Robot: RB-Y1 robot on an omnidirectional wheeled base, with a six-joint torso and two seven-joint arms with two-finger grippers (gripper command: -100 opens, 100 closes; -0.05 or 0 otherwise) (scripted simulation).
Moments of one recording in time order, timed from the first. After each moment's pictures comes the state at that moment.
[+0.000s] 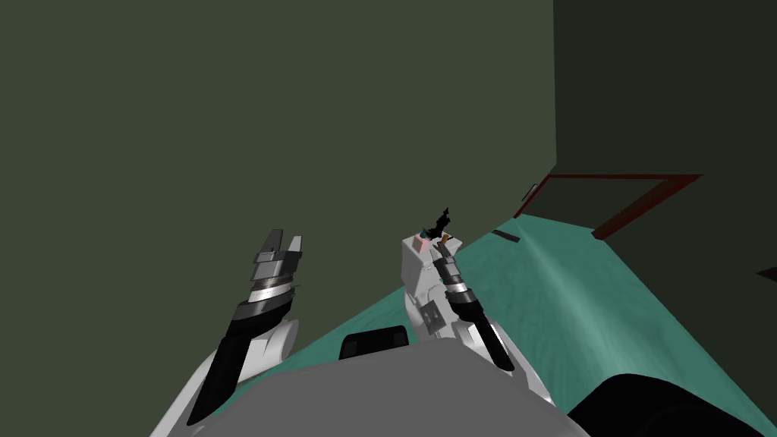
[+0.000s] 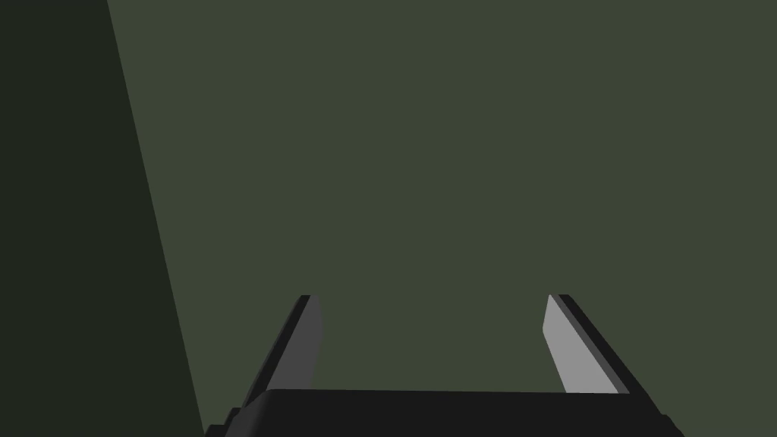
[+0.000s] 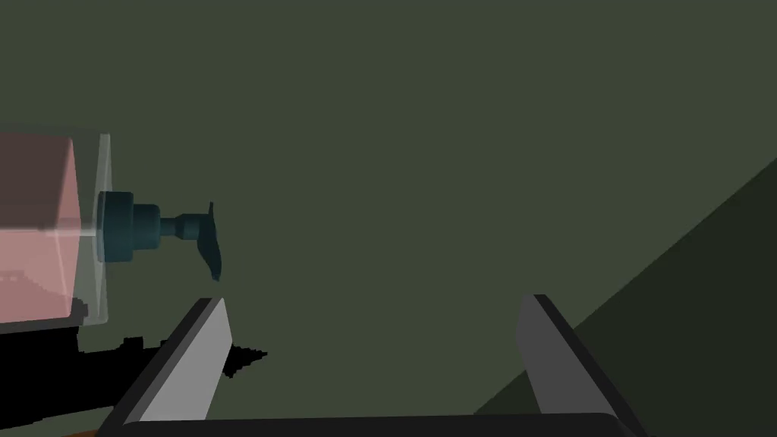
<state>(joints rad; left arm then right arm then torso) 0.46 0.01 0.06 -2.27 -0.06 -0.46 0.00 0.61 -0.27 -0.03 -2.21 0.02 -0.43 -0.08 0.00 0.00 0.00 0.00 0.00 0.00</state>
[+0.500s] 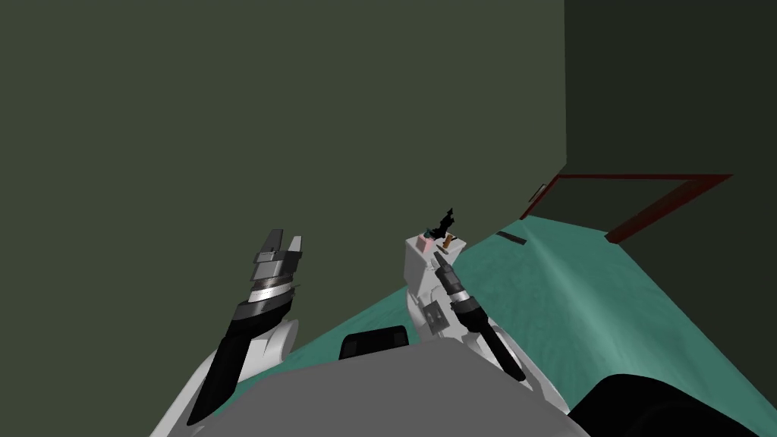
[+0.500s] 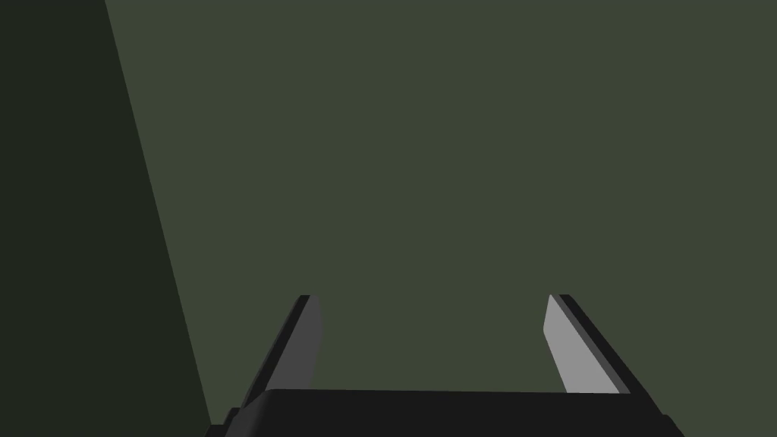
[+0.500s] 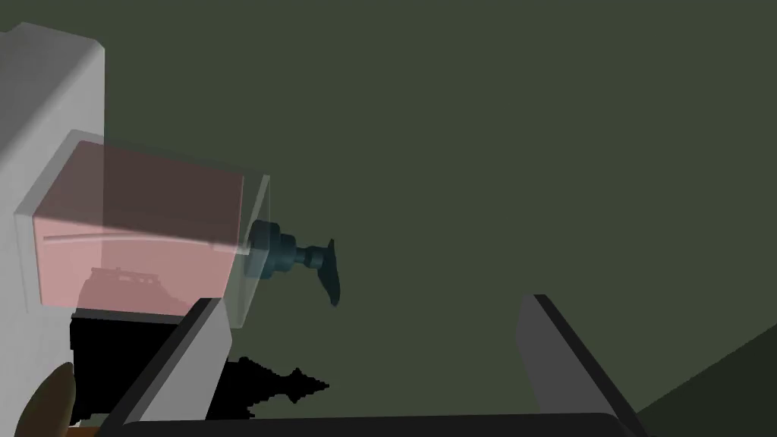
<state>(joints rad) 0.46 0.01 0.06 -2.27 -0.06 -0.46 0.00 0.67 -0.40 -0.02 -2.12 0.01 -0.42 -0.07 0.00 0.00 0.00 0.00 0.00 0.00</state>
